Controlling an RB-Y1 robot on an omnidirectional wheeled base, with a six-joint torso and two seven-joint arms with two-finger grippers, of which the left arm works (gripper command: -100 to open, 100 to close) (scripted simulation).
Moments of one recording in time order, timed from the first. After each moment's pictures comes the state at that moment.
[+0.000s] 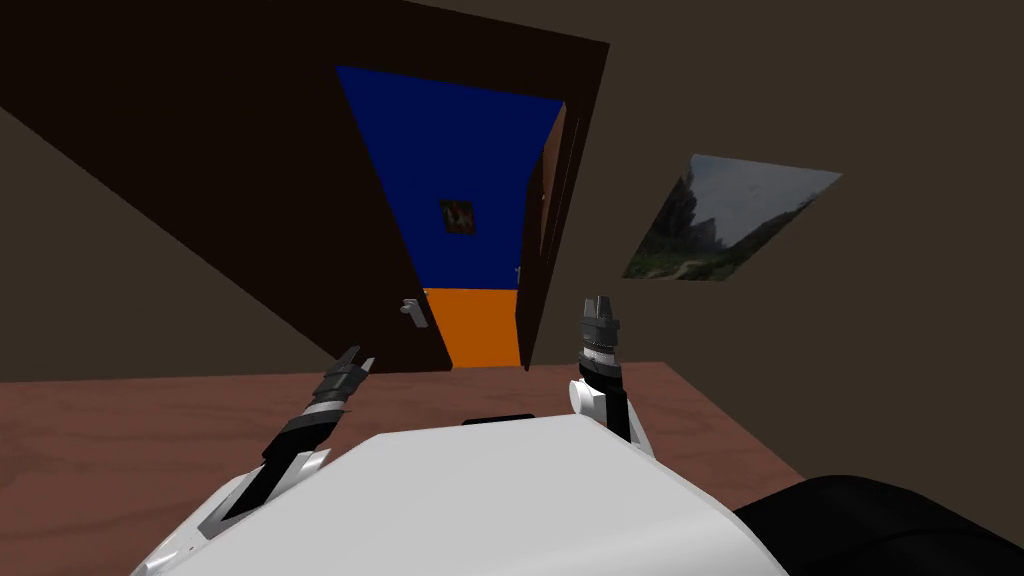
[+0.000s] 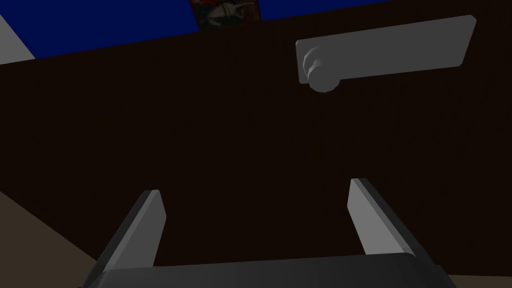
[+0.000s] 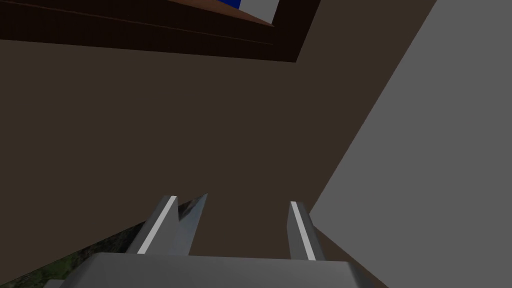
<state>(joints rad) 0.30 0.41 0.37 -1.22 -0.08 -0.73 0.46</state>
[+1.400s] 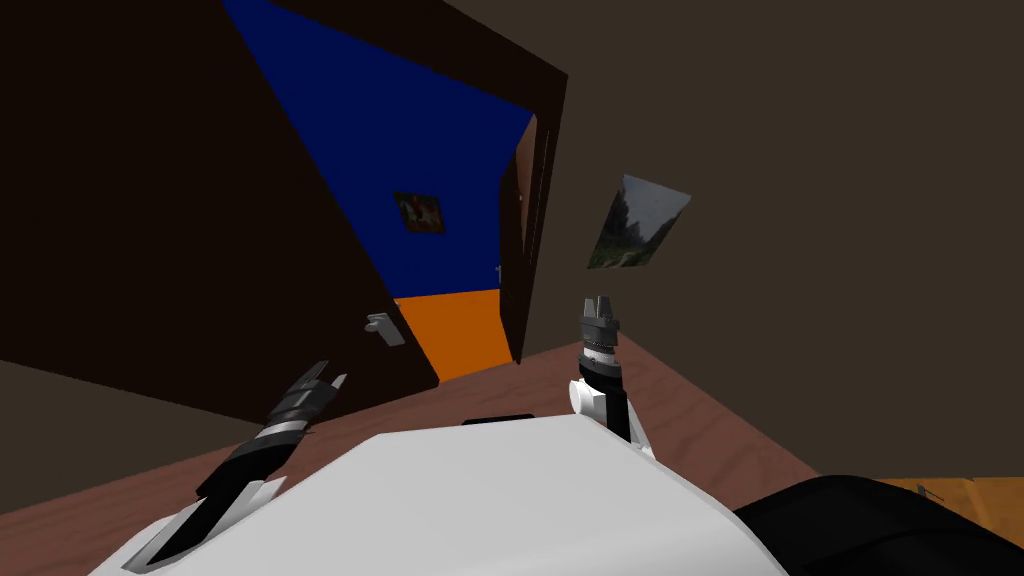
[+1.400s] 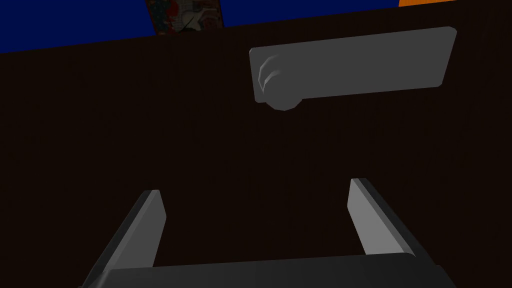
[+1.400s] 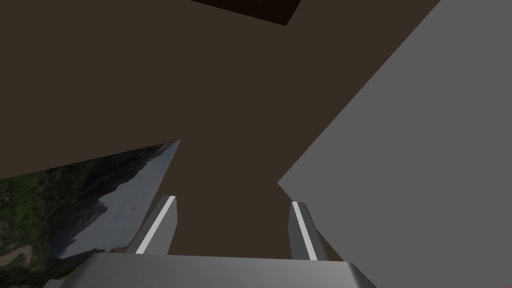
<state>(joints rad) 0.25 0.51 0.46 -0.95 -0.13 -0.77 0.61</state>
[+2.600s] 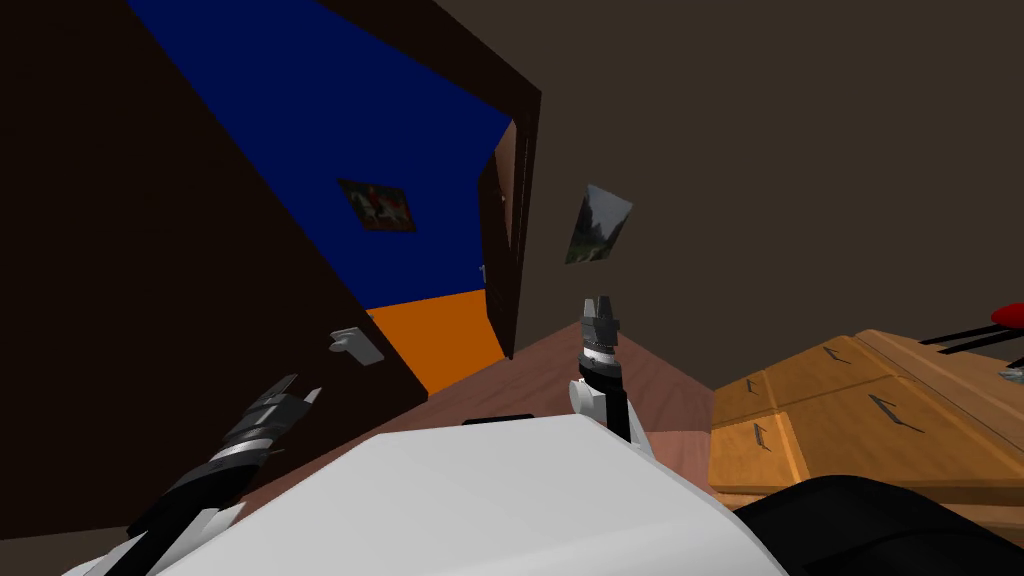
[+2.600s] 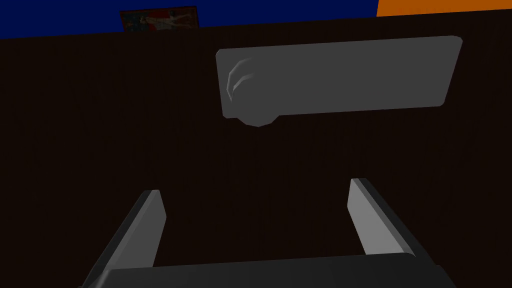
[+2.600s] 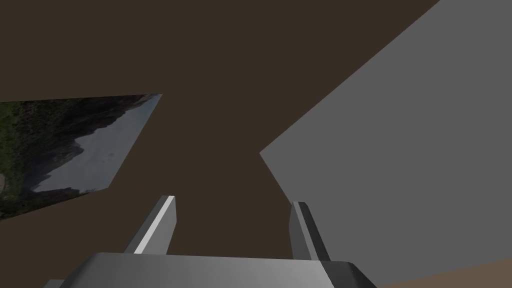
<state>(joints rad) 0.21 0.59 0.52 -0.73 -0.17 -0.82 0.72</state>
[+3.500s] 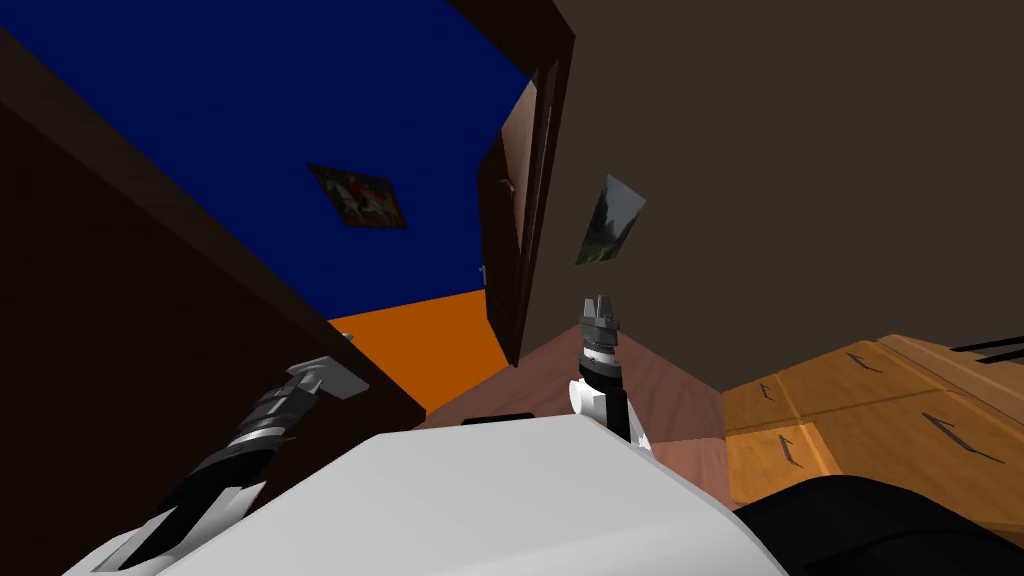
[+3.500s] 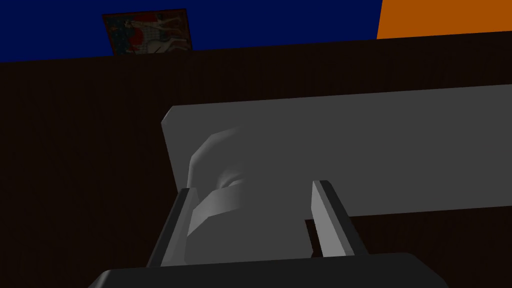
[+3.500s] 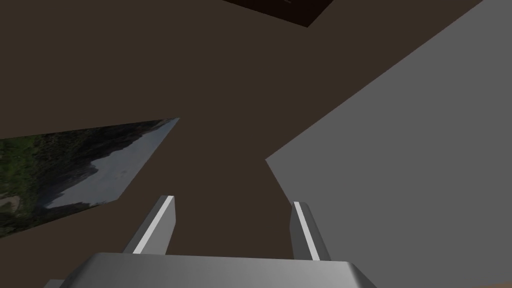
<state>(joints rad) 0.16 0.59 0.52 -0.71 -0.15 -0.78 0.69</state>
